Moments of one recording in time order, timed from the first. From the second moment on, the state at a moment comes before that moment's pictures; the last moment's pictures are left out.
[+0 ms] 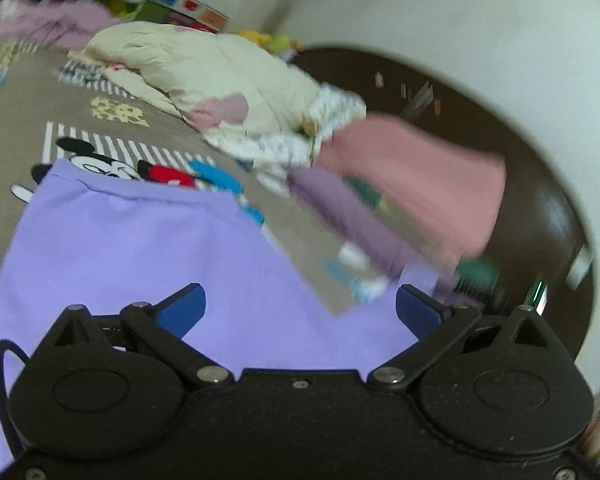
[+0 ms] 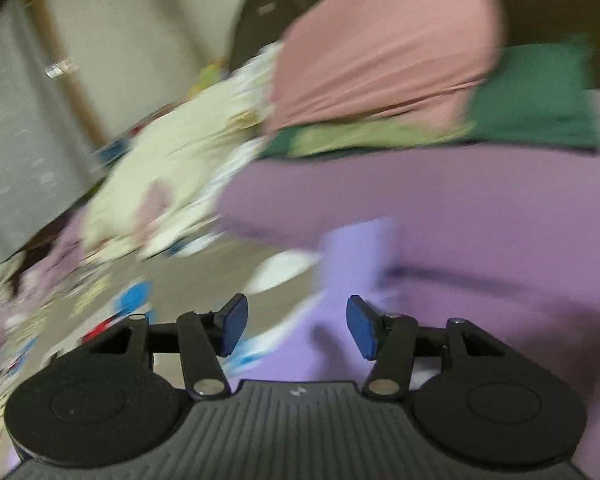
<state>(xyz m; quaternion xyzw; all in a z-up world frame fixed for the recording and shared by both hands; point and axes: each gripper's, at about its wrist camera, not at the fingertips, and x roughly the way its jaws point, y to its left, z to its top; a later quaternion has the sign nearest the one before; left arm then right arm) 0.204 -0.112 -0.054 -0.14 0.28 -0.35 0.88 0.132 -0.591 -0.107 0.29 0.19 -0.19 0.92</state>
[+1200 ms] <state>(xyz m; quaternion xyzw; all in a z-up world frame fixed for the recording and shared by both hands) 0.165 -0.057 -0.059 -0.27 0.33 -0.26 0.87 0.148 -0.472 -0.034 0.23 0.07 0.12 0.96</state>
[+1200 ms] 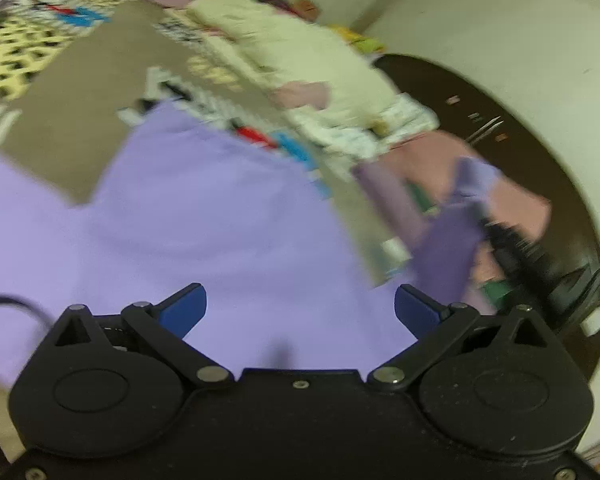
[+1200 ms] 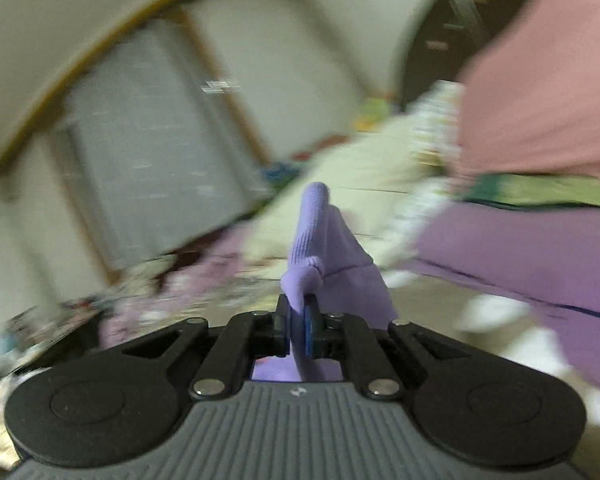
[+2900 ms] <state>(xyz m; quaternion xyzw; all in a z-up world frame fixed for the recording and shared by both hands) 0.188 0.028 -0.042 -0.19 0.29 -0.24 0.91 0.043 -0.310 -0.100 -0.22 0.21 0.15 0.94</state>
